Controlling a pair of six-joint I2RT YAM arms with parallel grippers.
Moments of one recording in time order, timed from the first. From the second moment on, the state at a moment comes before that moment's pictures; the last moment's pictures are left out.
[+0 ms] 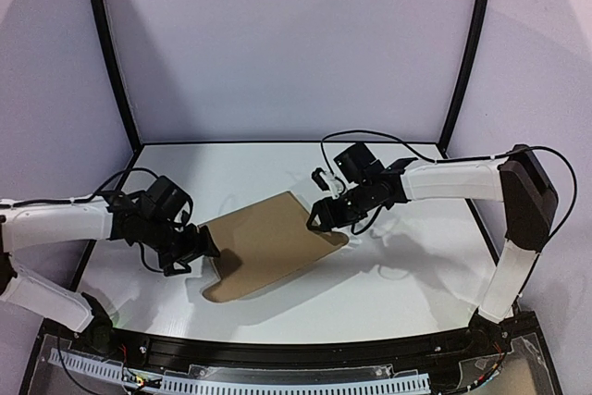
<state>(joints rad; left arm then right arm) -0.66 1.29 0.73 -0.55 0.18 -1.01 0.74 1.78 1.20 -0.35 -0.23 0.29</state>
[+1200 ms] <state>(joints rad) -0.65 1.28 0.81 -0.55 -0.02 -0.89 0.66 1.71 1.14 -0.28 -0.34 0.17</state>
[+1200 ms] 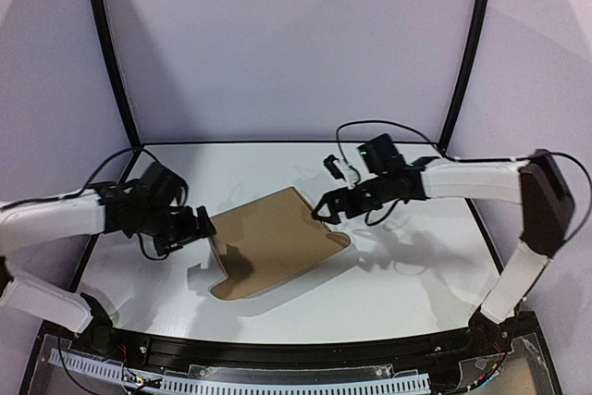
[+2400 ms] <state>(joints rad) -0.62 1.53 0.33 0.71 0.58 -1.19 0.49 1.74 0.92 0.12 -0.90 0.22</state>
